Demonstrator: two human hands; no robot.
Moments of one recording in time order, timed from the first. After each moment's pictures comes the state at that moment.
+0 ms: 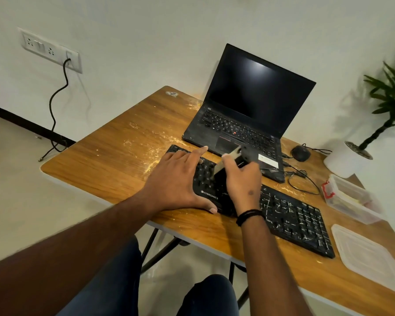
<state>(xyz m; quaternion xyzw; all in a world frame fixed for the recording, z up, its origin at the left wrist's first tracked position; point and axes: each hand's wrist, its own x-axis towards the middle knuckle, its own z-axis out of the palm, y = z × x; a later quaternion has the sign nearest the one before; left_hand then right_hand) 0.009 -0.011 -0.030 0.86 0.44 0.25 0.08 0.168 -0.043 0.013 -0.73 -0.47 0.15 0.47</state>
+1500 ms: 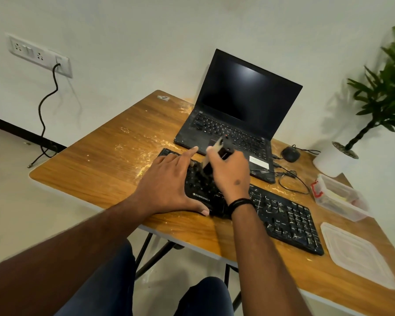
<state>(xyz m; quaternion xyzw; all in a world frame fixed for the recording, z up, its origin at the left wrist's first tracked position) 0.010 -0.010 -0.033 0.86 0.44 0.26 0.08 0.165 -0.023 0.023 -0.74 -0.52 0.09 0.41</state>
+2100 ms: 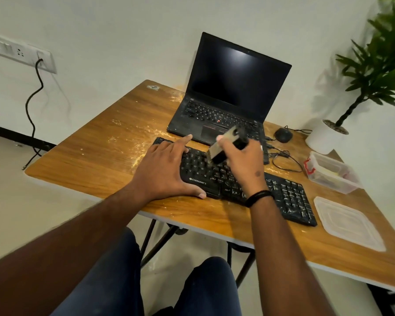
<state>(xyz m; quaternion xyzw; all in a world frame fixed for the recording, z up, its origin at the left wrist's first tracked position) 0.009 -0.012 -0.030 0.86 0.43 0.26 0.10 0.192 -0.061 0.036 -0.69 -0.50 0.17 0.48</state>
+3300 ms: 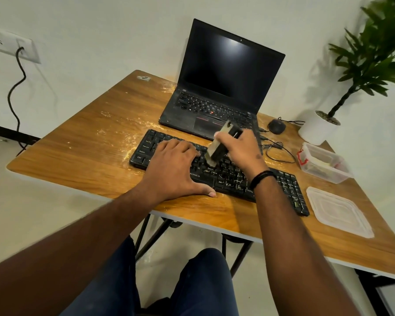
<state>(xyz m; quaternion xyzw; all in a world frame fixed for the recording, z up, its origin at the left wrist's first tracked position) 0.042 -0.025 -0.032 0.88 0.43 0.21 0.01 0.215 -0.045 0.036 -0.72 -0.53 0.20 0.40</state>
